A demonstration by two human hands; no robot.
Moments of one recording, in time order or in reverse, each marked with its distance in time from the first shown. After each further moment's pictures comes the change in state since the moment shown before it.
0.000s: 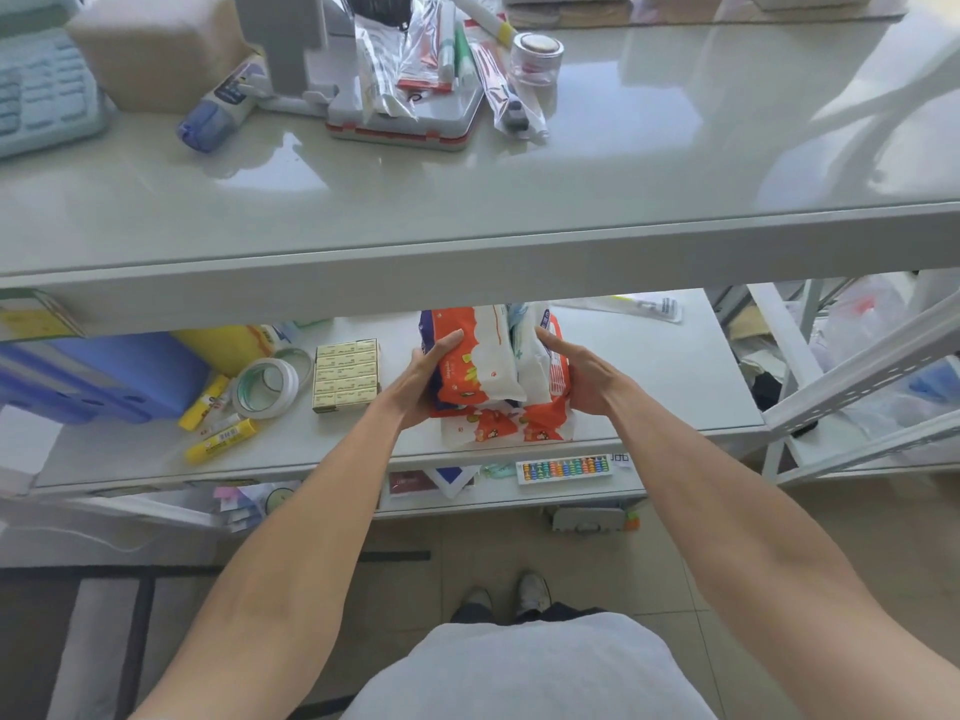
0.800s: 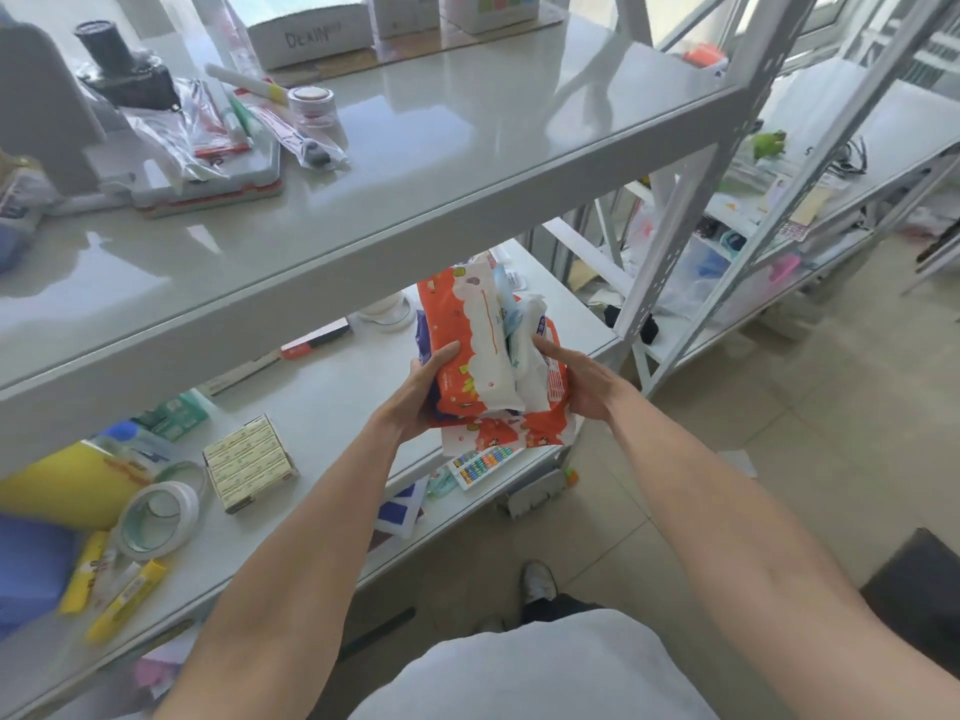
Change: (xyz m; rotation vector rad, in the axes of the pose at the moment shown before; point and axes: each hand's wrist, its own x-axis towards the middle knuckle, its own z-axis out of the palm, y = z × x) left_hand -0.007 -0.003 0.108 0.258 -0.397 -0.113; right_hand -0.147 0.068 -0.030 0.272 0.316 -0.256
